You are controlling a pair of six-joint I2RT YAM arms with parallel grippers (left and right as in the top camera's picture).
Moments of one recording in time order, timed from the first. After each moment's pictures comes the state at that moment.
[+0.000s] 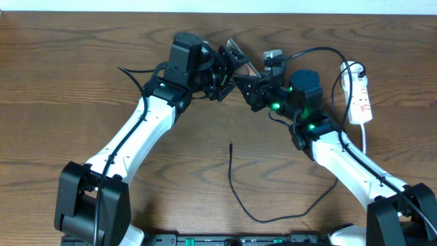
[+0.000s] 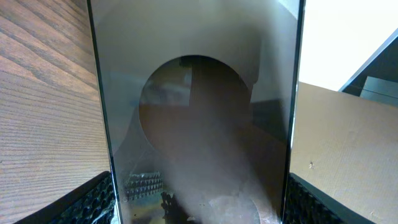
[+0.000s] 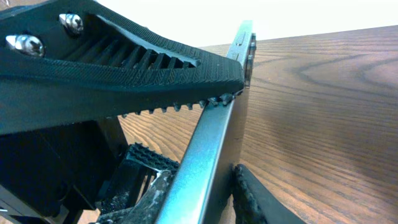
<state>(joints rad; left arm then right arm) -0.39 1.69 1.27 -0.16 0.58 -1.40 0.38 1.53 0.86 0.38 -0.47 0.43</state>
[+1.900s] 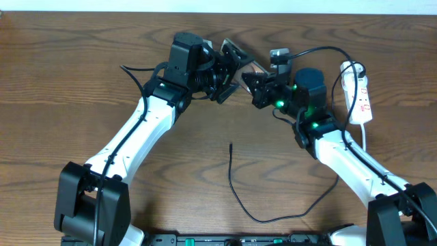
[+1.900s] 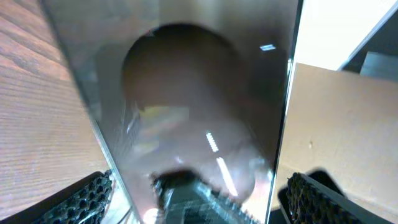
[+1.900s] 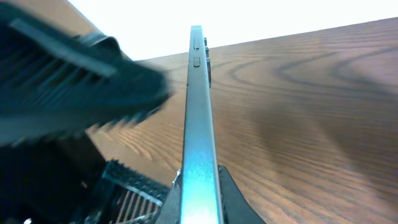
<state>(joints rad) -0.38 1.69 1.27 -0.15 0.67 -1.35 0.33 1.53 0.86 0.37 -0.46 0.48</state>
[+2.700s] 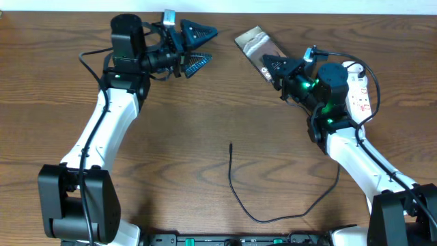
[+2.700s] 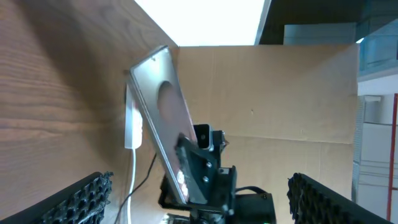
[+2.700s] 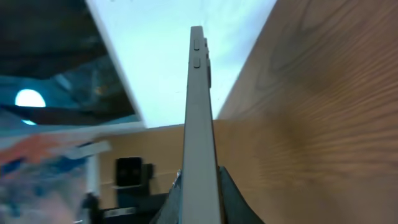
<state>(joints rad) -0.11 1.69 1.27 0.13 1.04 -1.27 0.23 1.53 0.86 0.53 -0.50 1.53</state>
